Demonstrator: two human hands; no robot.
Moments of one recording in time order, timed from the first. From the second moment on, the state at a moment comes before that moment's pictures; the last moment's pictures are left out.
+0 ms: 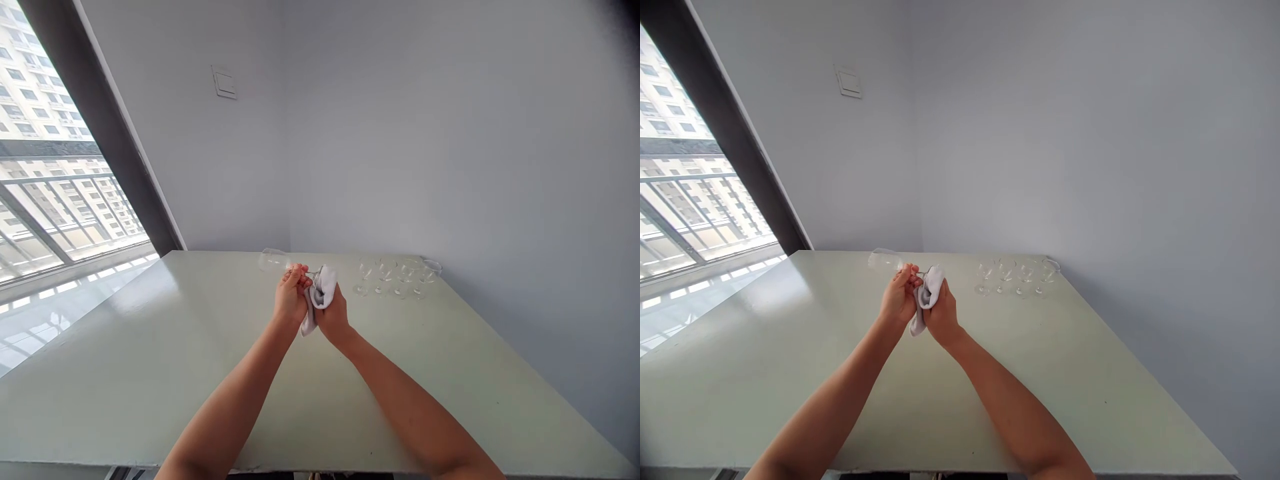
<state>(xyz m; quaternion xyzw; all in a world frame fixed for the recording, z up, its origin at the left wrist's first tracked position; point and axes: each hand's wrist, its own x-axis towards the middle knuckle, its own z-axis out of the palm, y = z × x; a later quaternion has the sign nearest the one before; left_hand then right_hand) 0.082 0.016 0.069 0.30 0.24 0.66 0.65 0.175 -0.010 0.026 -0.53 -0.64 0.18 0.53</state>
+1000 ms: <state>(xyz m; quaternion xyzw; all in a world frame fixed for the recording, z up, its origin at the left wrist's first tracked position) 0.163 0.123 -0.032 0.55 0.47 0.45 0.52 0.233 -0.036 -0.039 -0.56 -0.75 0.25 0.26</state>
